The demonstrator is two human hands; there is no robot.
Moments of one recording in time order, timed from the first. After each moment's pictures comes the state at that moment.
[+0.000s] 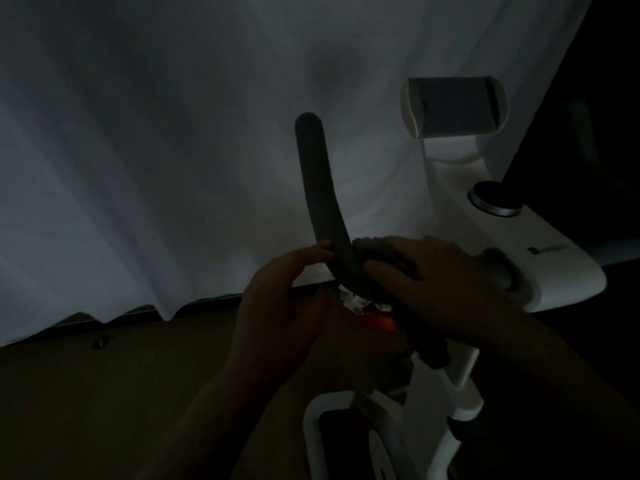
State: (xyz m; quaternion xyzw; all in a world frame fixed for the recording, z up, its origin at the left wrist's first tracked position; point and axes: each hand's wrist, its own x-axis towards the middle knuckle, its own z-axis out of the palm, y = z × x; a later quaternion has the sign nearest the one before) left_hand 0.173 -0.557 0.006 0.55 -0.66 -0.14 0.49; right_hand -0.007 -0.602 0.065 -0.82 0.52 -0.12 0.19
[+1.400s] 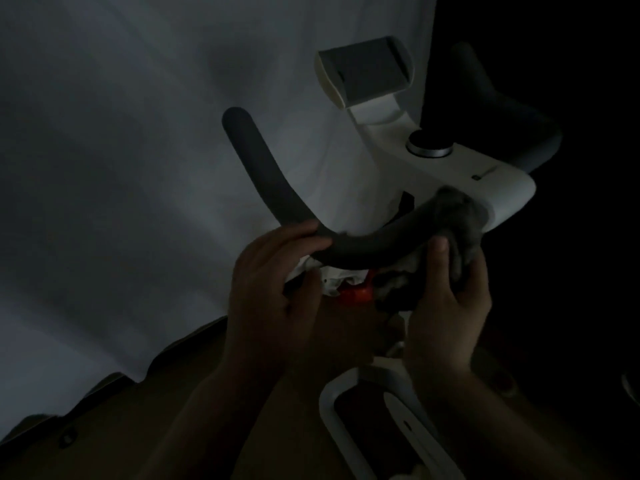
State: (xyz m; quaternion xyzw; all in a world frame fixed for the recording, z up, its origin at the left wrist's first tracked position) left_hand 0.195 -0.575 0.009 0.40 -0.79 -0.09 0.46; right_hand 0.044 -0.535 0.001 -0.22 0.52 -0.79 0.25
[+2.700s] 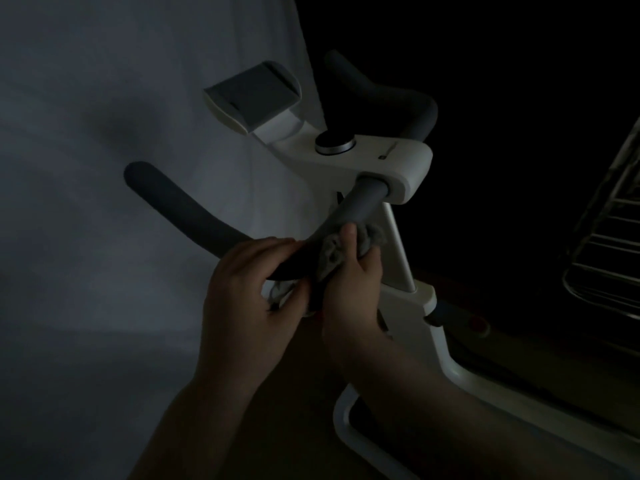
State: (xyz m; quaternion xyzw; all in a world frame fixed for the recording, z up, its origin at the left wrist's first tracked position) left_hand 0.187 -0.595 0.025 0.30 -0.87 -0.14 0.36; right_hand 0.077 -0.573 0.001 -0.08 0.46 -0.81 0.34
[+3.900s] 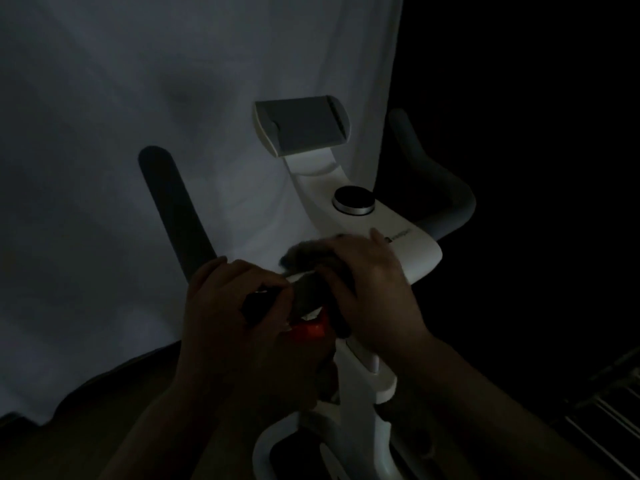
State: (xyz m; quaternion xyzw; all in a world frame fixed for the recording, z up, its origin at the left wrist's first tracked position) left_hand 0.124 -0.604 0.001 0.43 -0.79 -0.03 0.44; right_hand -0.056 -0.584 0.032 -0.73 0.57 -0.37 0.01
